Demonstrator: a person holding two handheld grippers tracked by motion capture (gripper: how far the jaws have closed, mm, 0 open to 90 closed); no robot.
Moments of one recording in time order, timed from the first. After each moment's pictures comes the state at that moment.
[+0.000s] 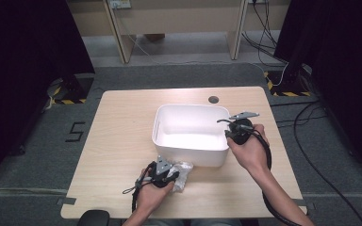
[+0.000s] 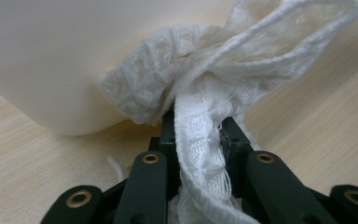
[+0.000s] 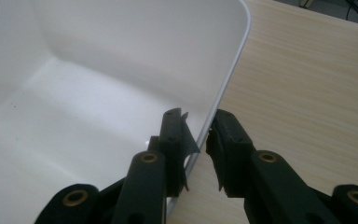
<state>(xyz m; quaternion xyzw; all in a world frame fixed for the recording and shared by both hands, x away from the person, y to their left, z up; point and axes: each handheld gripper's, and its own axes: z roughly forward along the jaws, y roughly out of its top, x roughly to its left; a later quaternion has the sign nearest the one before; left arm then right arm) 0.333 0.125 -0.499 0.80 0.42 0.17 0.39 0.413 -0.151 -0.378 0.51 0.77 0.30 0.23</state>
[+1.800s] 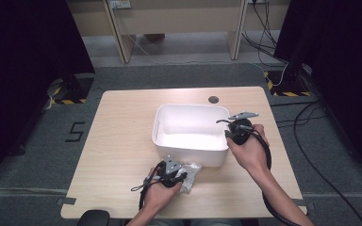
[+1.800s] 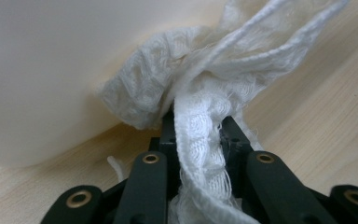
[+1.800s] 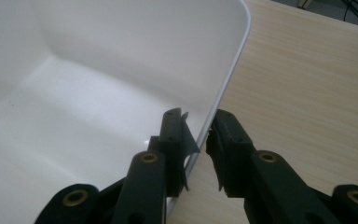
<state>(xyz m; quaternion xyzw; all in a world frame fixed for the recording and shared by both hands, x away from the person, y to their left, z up) 0.335 0.101 -0.497 0.82 0.39 0.15 0.39 0.412 -0.150 -0.378 0.51 0.77 0.29 0.23</state>
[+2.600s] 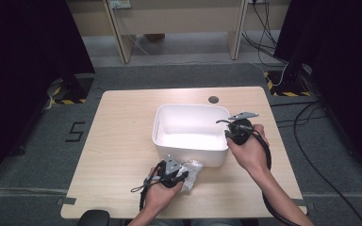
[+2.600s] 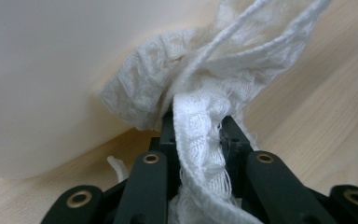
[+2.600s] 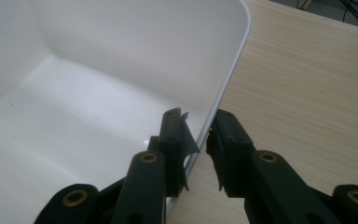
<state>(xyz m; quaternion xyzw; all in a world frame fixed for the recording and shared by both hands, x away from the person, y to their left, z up) 0.330 0.099 -0.486 0.81 0.39 0.16 0.41 0.412 -0.150 -0.378 0.51 0.77 0.29 0.23</state>
